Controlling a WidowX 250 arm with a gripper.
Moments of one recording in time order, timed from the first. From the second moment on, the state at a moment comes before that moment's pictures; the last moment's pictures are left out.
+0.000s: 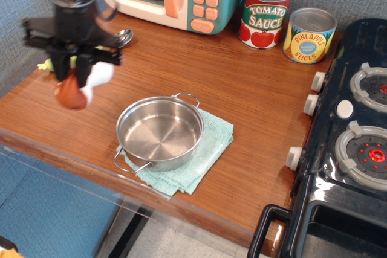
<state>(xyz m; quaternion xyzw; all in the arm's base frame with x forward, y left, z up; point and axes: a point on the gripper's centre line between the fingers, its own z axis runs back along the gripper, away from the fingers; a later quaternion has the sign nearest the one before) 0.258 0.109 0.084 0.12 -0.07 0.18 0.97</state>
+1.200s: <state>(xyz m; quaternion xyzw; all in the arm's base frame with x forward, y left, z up) 0.263 0.106 0.081 0.10 -0.09 0.15 0.98</state>
